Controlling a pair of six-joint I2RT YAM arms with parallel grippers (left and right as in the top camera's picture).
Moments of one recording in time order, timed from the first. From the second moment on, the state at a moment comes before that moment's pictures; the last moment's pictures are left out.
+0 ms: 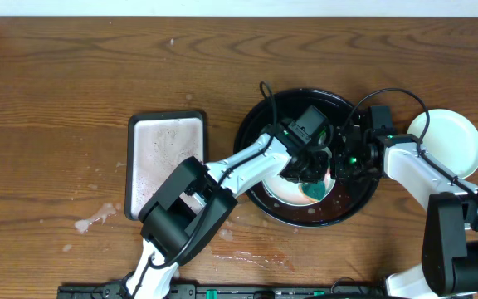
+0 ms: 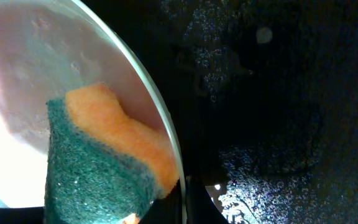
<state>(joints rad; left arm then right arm) -0.81 2.09 1.44 -0.55 0.40 -0.66 0.10 1.70 0.87 -0.56 -0.30 0.14</state>
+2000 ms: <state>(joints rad) -0.24 1.58 1.25 -1.20 -0.12 -0.48 0.28 1.43 0.85 -0.63 0.01 0.18</state>
